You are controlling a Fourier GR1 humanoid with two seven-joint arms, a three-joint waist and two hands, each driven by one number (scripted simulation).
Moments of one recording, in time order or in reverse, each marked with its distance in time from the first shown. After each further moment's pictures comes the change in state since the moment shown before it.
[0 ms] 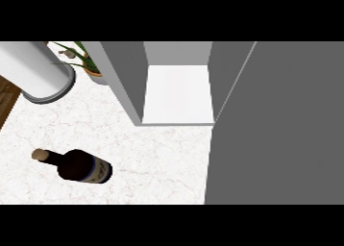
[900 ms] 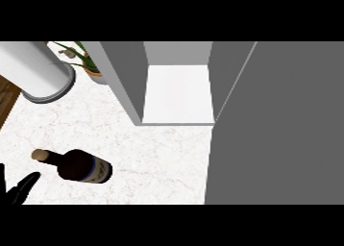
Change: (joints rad) left arm 0.133 -0.041 -0.077 0.464 0.129 -0.115 -0.510; right arm 0.079 0.007 -0.063 0.011 -0.015 0.099 -0.090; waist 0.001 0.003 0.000
